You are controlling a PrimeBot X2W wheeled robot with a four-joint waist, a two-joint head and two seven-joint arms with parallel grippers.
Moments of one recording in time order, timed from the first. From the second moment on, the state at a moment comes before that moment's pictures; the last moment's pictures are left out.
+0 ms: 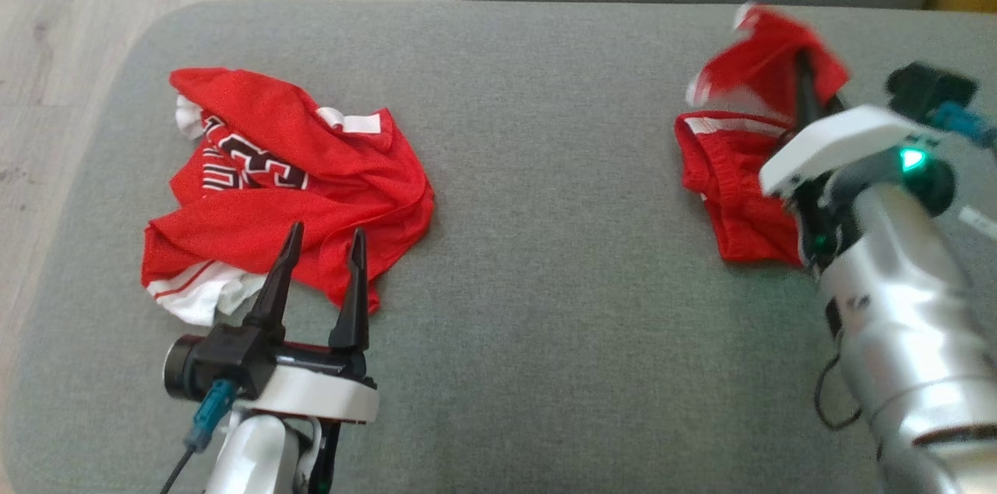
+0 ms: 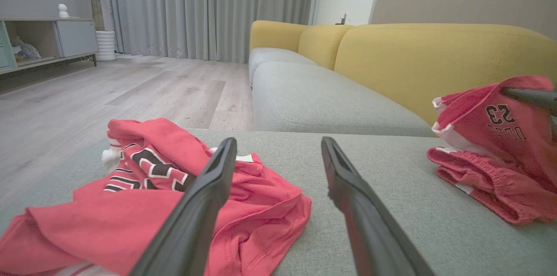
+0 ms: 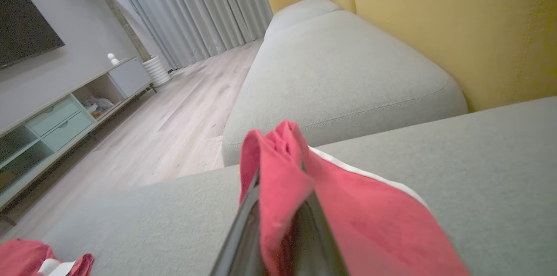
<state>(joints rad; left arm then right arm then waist) -0.16 0.05 -0.19 0.29 -0.19 -0.10 -0.26 -0.80 -0.10 0.03 1.05 0.37 0.13 -0.17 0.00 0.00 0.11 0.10</state>
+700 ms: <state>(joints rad) -0.13 0.05 -0.16 0.29 -0.19 -0.10 -0.26 -0.62 -0.12 0.44 1.00 0.41 0.13 -0.12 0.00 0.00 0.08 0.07</state>
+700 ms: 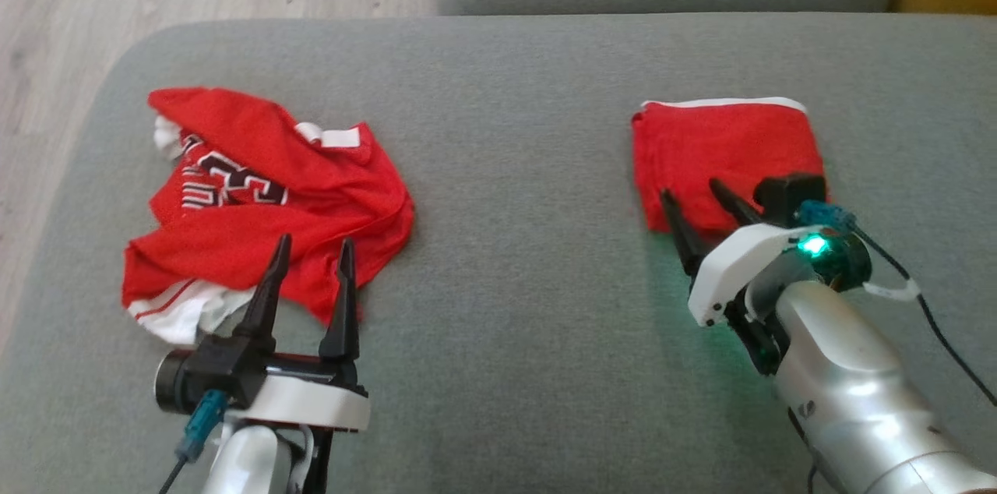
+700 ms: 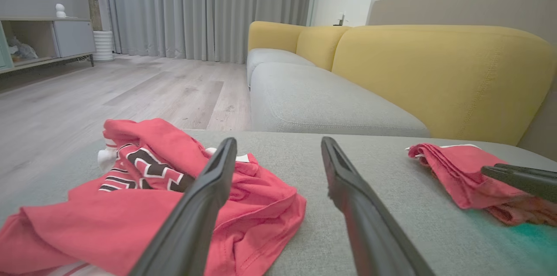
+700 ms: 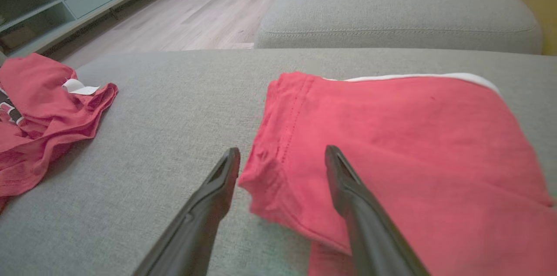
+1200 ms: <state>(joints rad) -0.13 0.05 -0.19 0.28 -0.19 -0.10 -0.26 -0.38 -0.10 0.03 0.57 0.15 0.13 -0.25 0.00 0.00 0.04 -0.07</state>
